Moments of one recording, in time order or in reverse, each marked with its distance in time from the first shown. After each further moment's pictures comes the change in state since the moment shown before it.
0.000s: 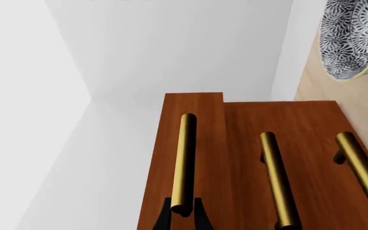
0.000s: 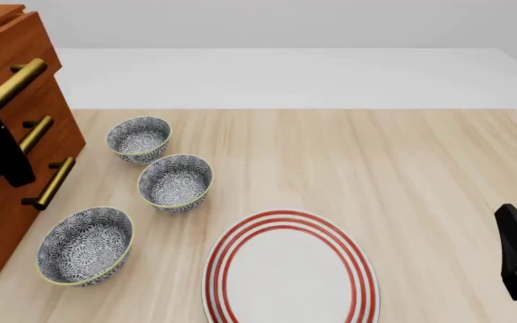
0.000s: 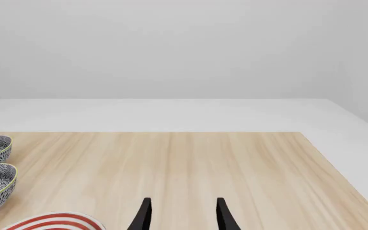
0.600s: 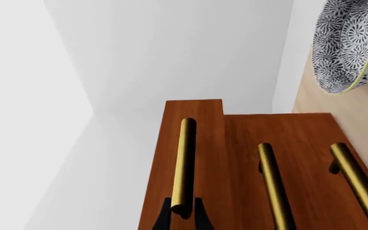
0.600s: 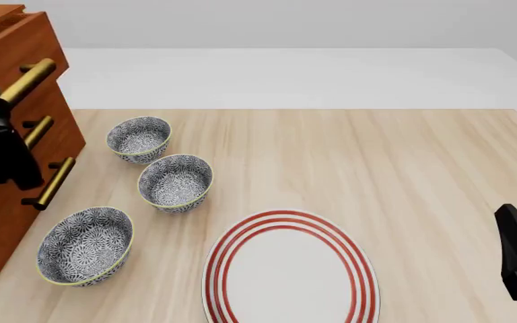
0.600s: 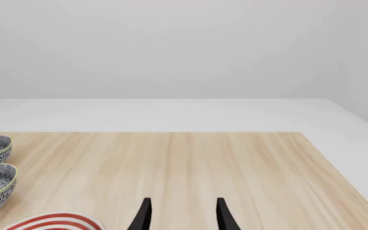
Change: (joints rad) left arm -0.047 -0.018 0.012 0.006 0.004; right arm 0.000 0.000 0.000 0.000 0.000
